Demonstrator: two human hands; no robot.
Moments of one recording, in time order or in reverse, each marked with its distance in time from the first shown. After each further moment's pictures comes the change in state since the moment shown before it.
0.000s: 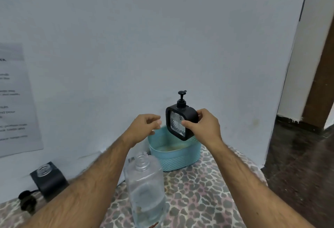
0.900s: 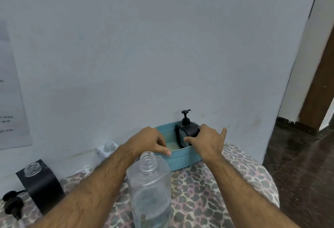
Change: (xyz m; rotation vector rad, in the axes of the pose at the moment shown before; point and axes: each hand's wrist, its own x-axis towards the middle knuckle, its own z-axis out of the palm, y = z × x) left_hand 0.007 -0.037 0.013 0.658 -0.317 0.097; right_hand 0.007 0.050 0.053 -0.748 0.017 0.076
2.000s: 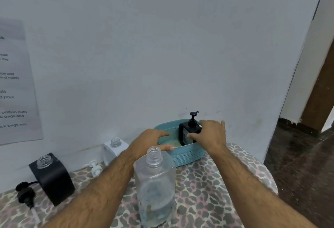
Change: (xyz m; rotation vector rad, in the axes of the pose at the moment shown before) left_hand -0.015 -0.009 0.012 0.038 0.088 0.007; right_hand 0.009 0.002 -0.012 -0.079 0.035 -0.190
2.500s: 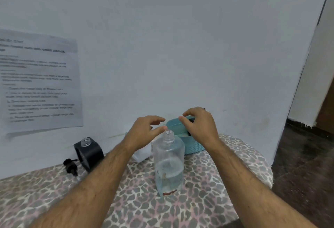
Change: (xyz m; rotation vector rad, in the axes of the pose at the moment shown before) left_hand -0.105 0.027 -0.051 -0.349 0.387 -0.073; right_hand -0.071 -0.060 -0.073 0.598 0.117 -0.227
